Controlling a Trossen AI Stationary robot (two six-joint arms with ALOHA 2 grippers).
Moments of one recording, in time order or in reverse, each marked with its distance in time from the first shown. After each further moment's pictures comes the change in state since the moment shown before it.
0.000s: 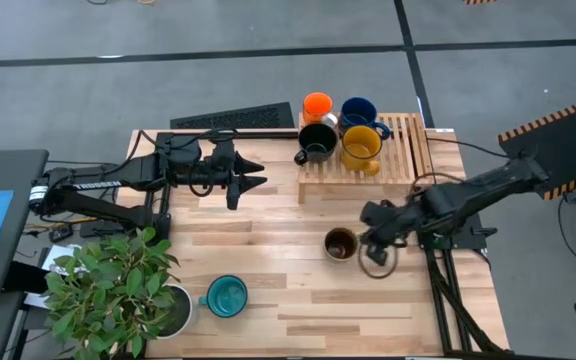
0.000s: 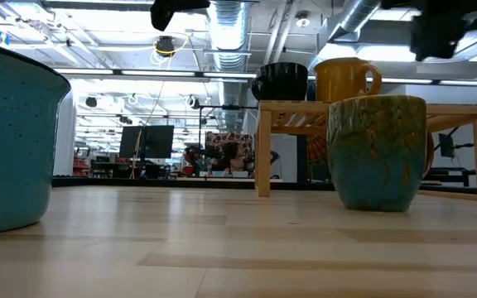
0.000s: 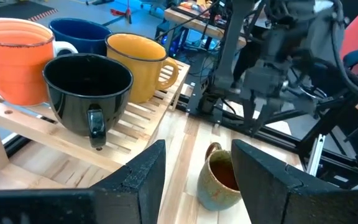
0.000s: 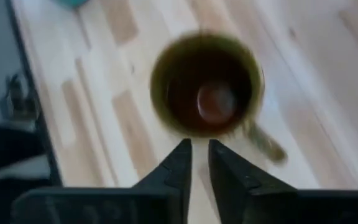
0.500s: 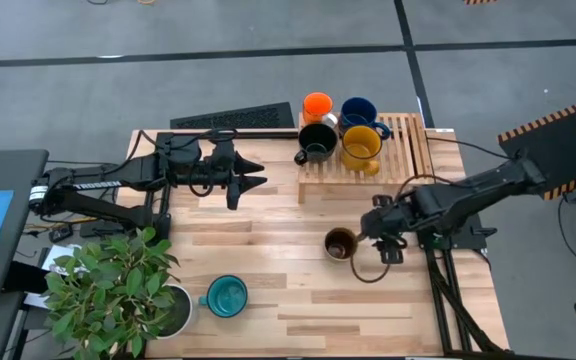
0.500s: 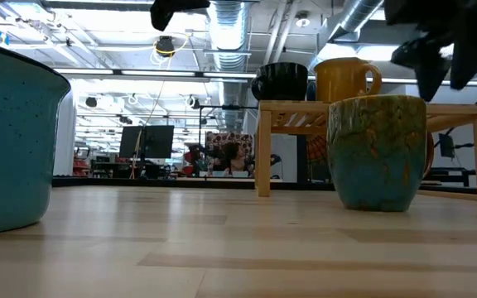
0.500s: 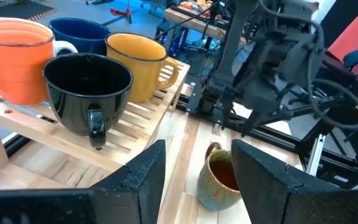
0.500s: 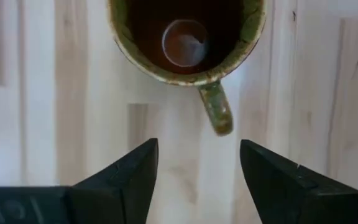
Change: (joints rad) left arm 0.000 0.000 0.000 0.000 -0.006 -0.002; right arm -0.058 0.072 -0.014 -0.169 -0.033 -0.562
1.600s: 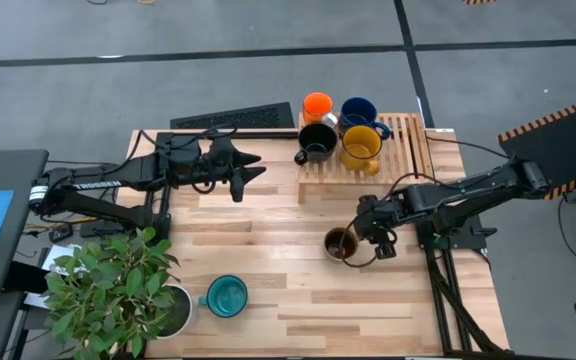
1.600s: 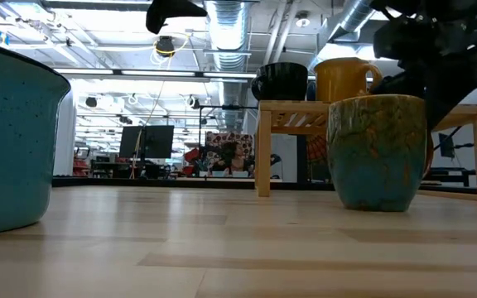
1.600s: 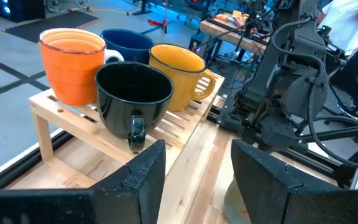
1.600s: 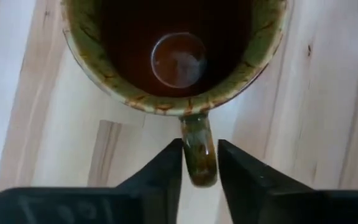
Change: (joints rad) left arm 0.000 0.000 0.000 -0.002 -0.153 -0.016; right arm -0.136 -0.012 -0.214 0.313 -0.084 -0.281
